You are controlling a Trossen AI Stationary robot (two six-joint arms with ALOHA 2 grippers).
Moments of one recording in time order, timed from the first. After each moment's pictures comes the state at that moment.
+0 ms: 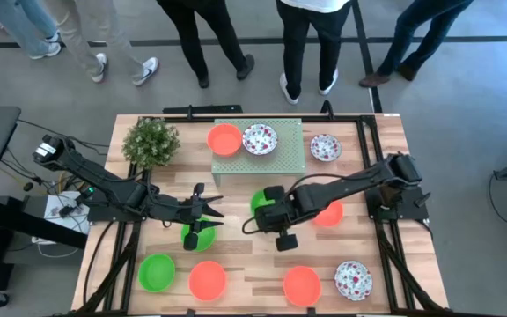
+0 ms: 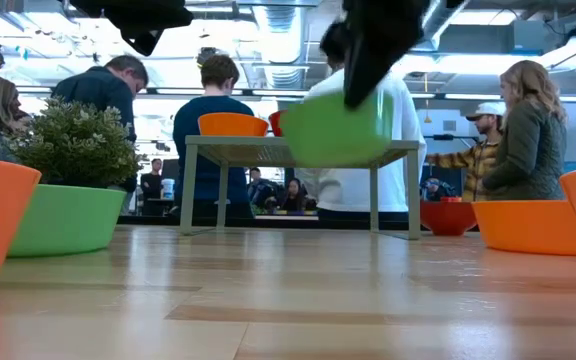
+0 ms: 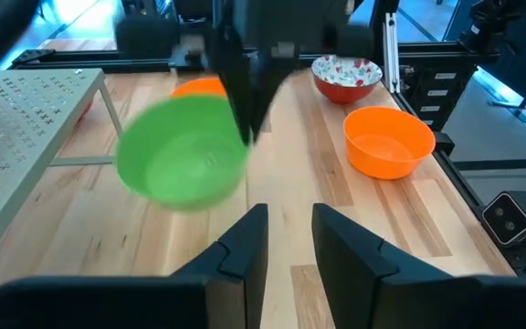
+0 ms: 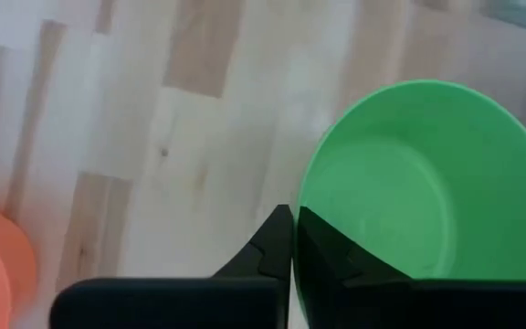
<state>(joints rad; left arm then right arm) -0.47 1.09 0.64 0.06 -0.35 -0.11 0.29 1.85 1.58 -0.96 0.17 0.03</state>
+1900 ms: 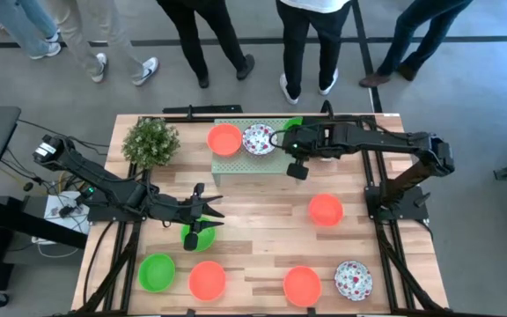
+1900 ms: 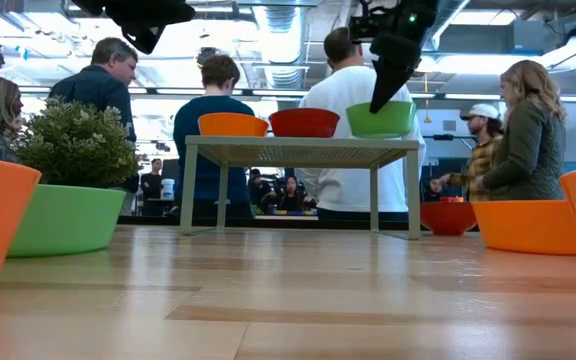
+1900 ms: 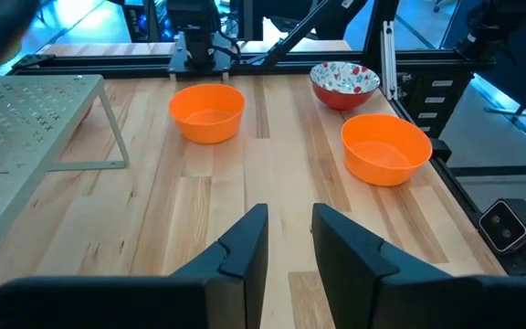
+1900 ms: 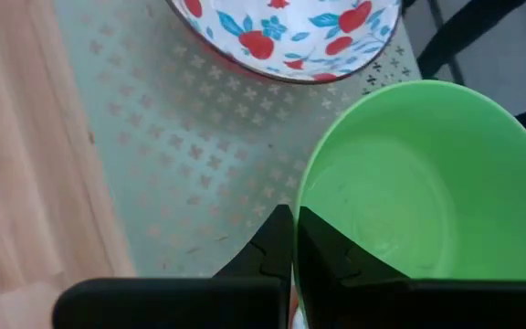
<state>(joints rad) -0.47 1.09 0.64 0.08 -0.35 -0.11 -0.18 1.49 1.36 -0.95 0.37 -0.03</state>
